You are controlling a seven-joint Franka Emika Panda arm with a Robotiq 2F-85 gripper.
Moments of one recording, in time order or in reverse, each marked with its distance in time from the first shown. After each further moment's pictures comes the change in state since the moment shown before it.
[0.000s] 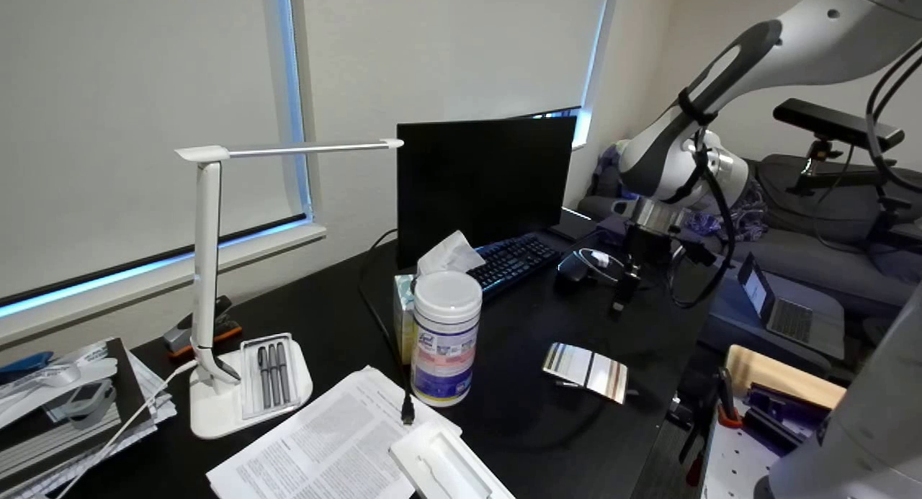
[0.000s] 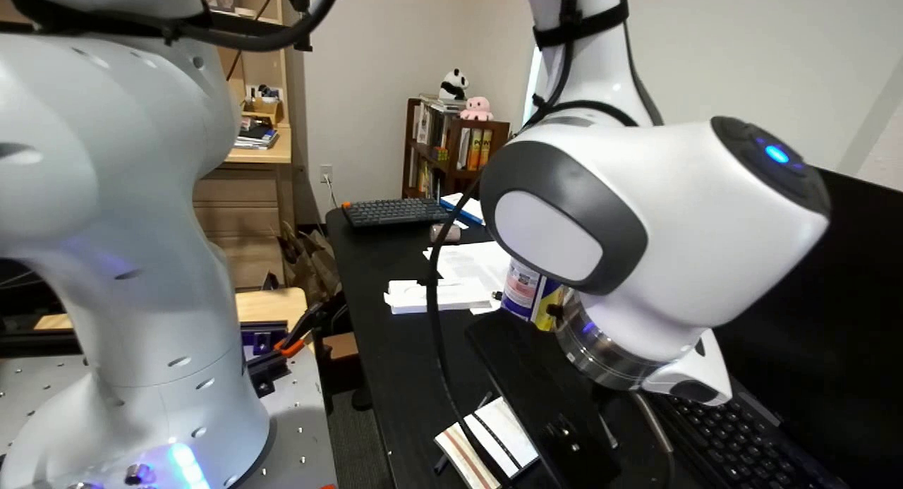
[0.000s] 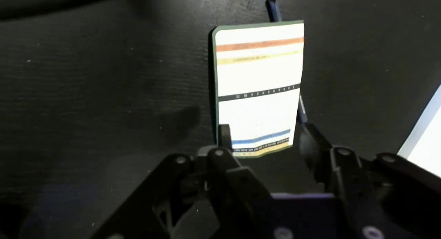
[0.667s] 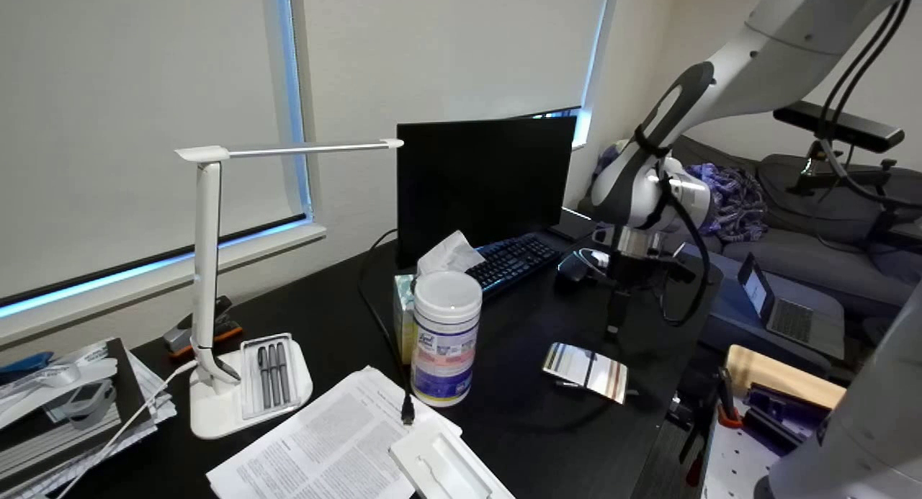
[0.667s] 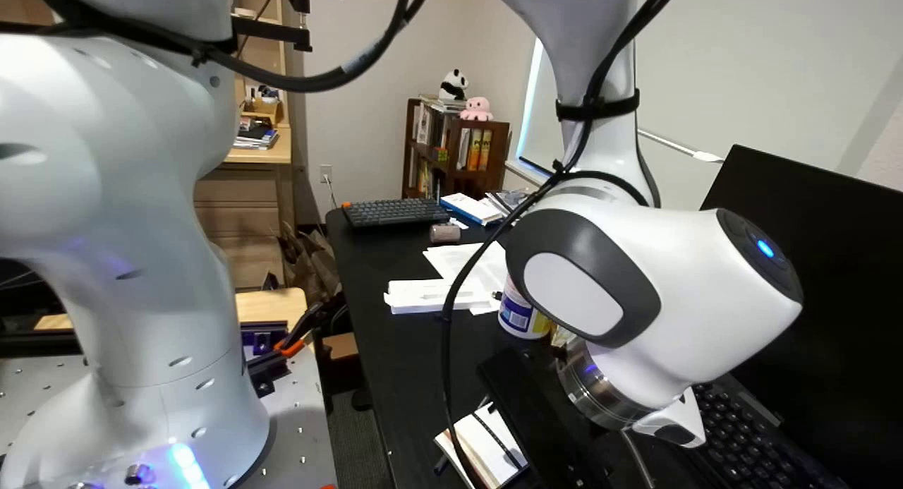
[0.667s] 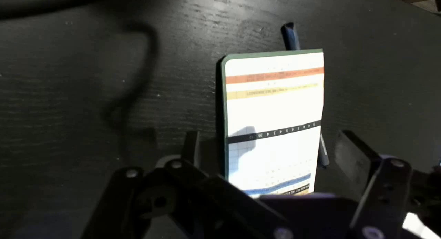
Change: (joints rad) arm 0.006 0.223 0.035 0.106 -0.017 -0.015 0.016
